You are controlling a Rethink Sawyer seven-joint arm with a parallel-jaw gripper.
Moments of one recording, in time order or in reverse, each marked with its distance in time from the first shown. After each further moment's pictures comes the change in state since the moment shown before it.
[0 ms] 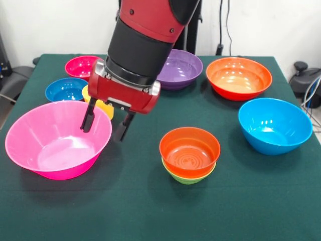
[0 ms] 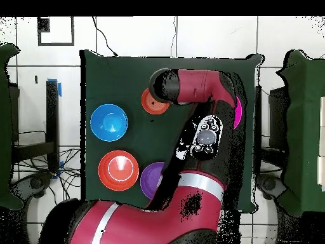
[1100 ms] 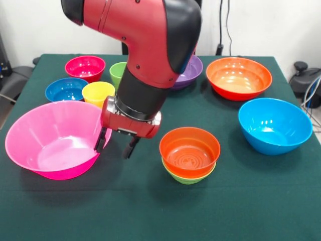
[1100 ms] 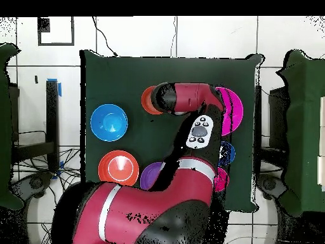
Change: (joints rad) arm 0.004 0.134 -0.004 0.013 0.000 -0.052 0.000
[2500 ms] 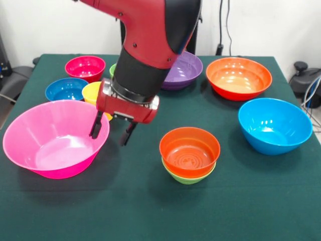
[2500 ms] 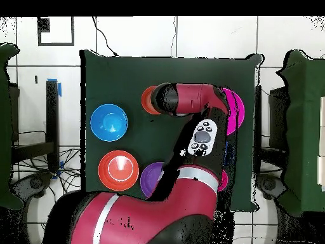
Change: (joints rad) arm 0.000 -0.088 -0.002 0.060 -0.016 0.000 0.000
